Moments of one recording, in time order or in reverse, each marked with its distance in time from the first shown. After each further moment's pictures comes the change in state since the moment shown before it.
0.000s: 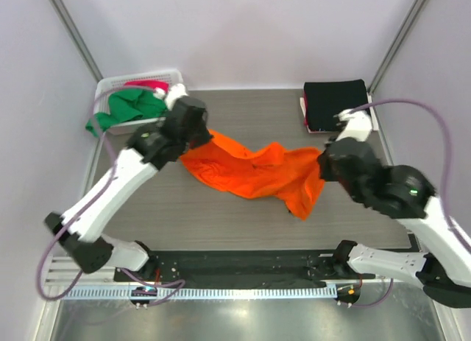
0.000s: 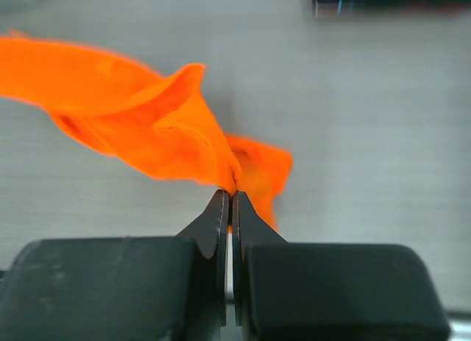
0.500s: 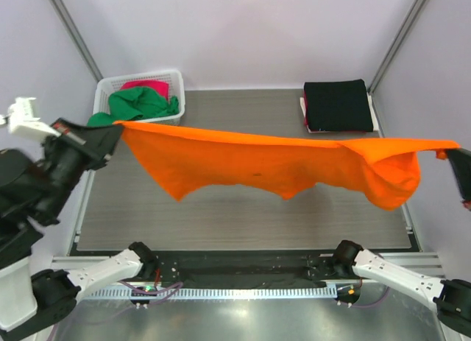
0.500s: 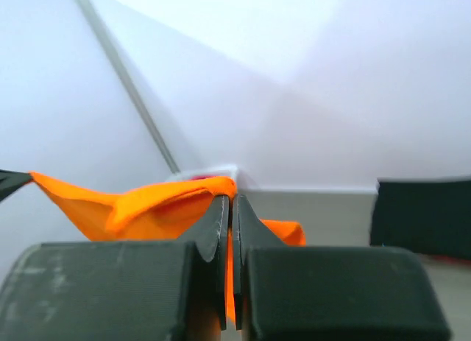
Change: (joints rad) left arm -0.003 -0.506 0.381 -0.201 -0.098 0.149; right arm 0.000 -0.385 0.453 0.266 -0.111 -0.435
